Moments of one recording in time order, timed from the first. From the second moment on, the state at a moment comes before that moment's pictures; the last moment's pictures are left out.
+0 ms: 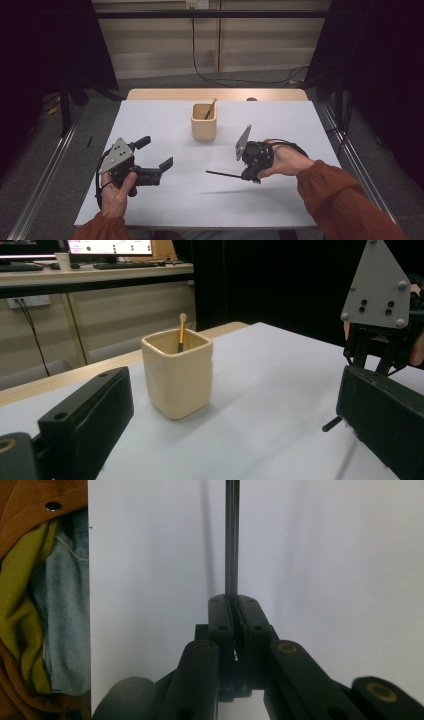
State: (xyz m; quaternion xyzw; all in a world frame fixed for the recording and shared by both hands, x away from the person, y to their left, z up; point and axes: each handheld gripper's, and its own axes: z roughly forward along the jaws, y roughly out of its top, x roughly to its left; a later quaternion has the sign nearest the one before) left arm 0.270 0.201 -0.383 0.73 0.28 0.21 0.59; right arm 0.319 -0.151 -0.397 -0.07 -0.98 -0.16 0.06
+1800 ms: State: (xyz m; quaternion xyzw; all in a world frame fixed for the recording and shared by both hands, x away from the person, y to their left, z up) left arm 0.313 0.097 -0.368 0.88 0.13 0.05 0.46; right arm 0.321 -0.141 -0.397 -0.06 -0.99 -0.14 0.06
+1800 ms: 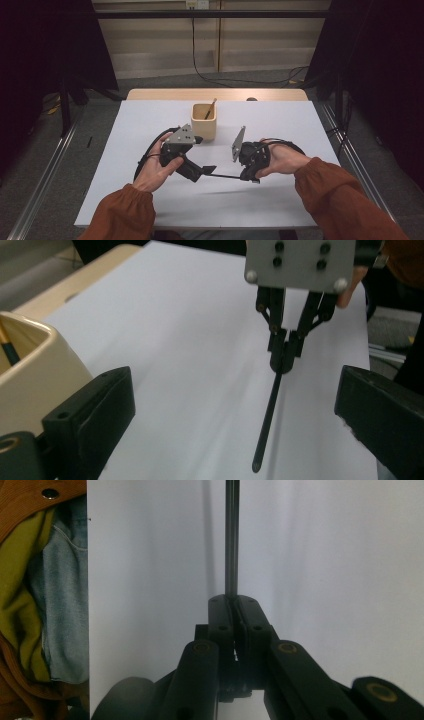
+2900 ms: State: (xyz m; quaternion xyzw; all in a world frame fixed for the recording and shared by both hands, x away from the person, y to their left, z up) left arm 0.316 0.062 -0.394 0.96 0.05 -0.04 0.28; right arm 0.321 -0.130 -0.399 -0.04 -0.99 -0.10 0.06
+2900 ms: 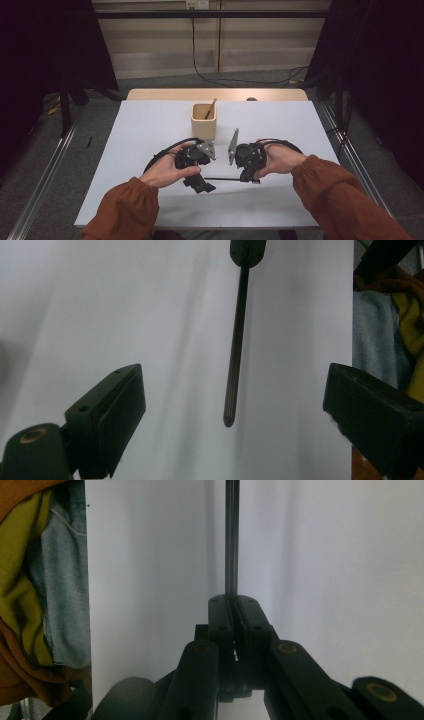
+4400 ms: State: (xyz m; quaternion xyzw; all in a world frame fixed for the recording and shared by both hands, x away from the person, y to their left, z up) left arm 0.326 0.053 -0.415 0.97 0.04 -0.08 0.24; right arm 0.321 -0.125 -0.403 -0.03 -0.99 -0.11 0.07
